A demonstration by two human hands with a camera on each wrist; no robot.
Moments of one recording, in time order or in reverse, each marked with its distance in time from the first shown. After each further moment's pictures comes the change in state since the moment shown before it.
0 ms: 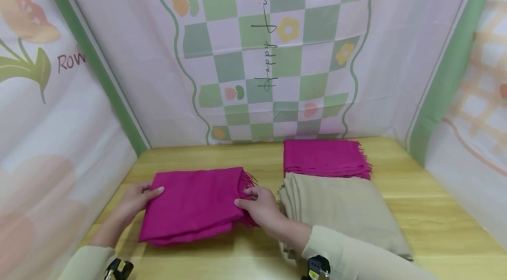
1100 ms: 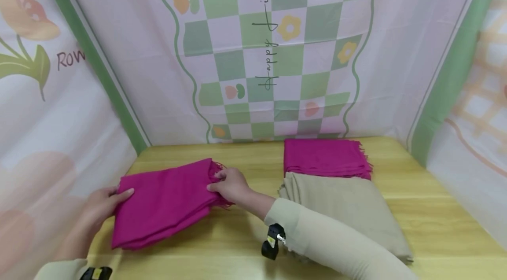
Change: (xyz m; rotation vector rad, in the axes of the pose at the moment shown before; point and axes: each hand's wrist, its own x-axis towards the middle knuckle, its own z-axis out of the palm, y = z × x) left_hand -0.029 0.001 -0.057 0.128 0.060 -0.119; right_hand 0.056 -0.035 0.048 -0.267 -0.087 -0.085
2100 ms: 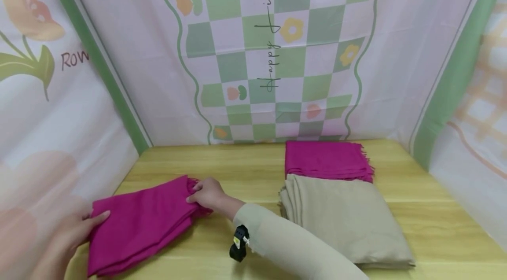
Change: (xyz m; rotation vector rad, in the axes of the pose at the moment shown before) left_hand -0.032 -0.047 -0.024 -0.077 0.070 -0.151; right_hand 0.021 -0.001 0.066 -0.002 -0.104 0.049
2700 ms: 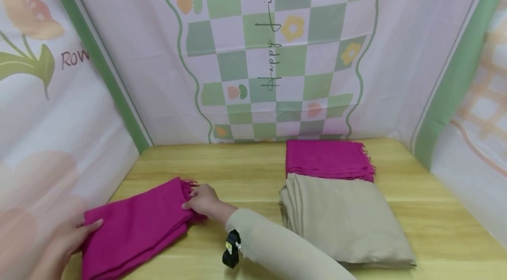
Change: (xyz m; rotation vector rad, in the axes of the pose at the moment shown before) left_hand 0.003 -0.025 -0.007 -0.037 0.001 -0.079; right_hand -0.002 0.005 0.023 0.068 -0.001 0.040
